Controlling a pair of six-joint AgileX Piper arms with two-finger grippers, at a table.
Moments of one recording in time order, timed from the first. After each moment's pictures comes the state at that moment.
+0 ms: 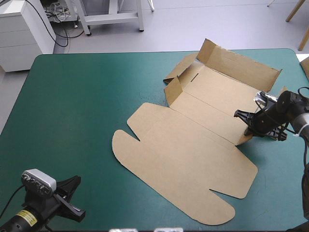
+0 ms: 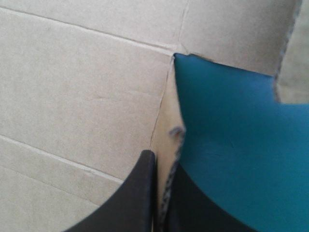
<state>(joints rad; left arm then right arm) -0.33 0.22 -0.44 -0.21 0.79 0.19 -0.15 1.61 -1.13 0.29 0.94 0.09</state>
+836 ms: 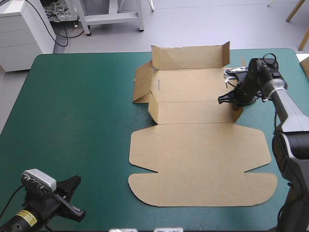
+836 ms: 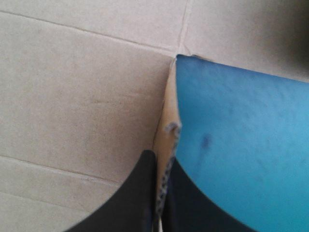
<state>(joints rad) -0.33 0.22 -0.44 -0.21 0.79 0.19 0.04 1.99 -1.74 0.08 1.17 -0.25</state>
